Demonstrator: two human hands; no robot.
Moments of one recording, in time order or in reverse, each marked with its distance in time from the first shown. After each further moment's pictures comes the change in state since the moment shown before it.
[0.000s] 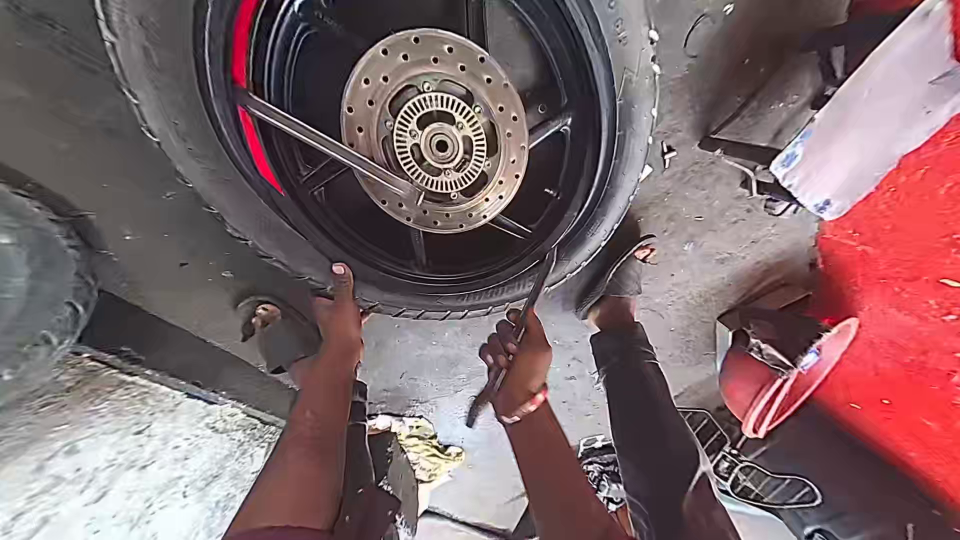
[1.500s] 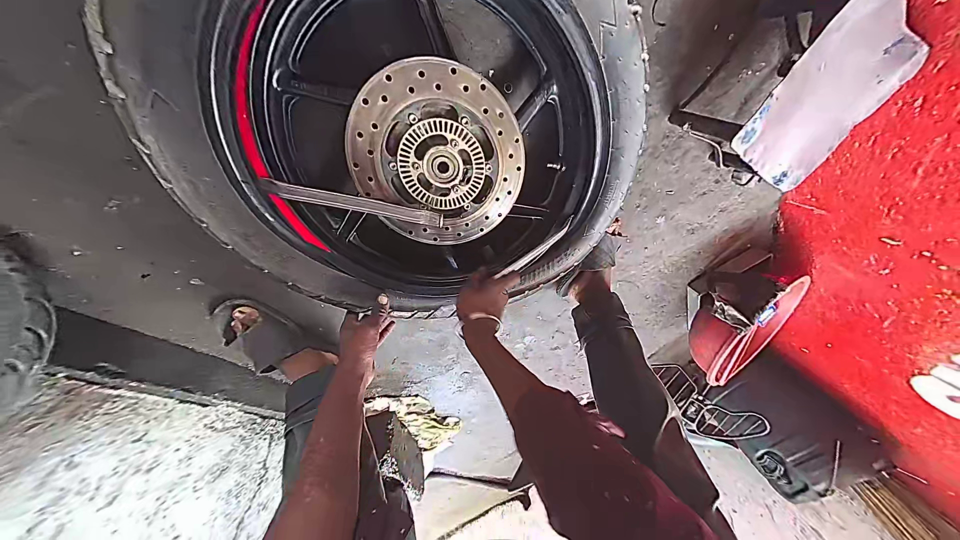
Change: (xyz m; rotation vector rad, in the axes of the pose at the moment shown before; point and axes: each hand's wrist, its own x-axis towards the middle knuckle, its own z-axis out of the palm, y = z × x) left_hand -0.047 -0.025 0.006 0.109 -0.296 -0.201; right_hand 0.073 0.008 0.033 -1.390 0.518 -0.001
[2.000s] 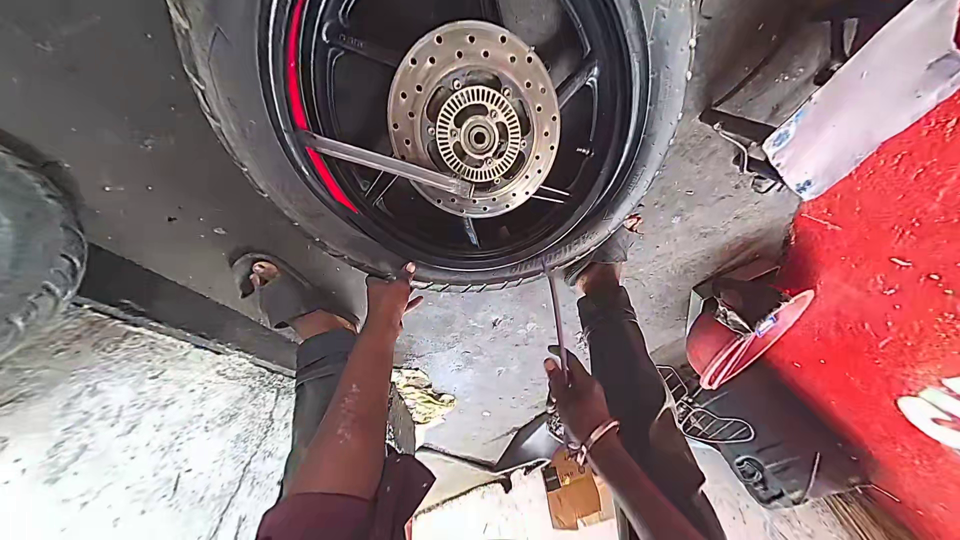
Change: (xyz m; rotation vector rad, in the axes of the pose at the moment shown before) left_hand -0.020 0.025 0.022 -0.019 0.069 -0.105; right_hand -0.058 0.172 -0.146 -0.131 -0.336 -0.233
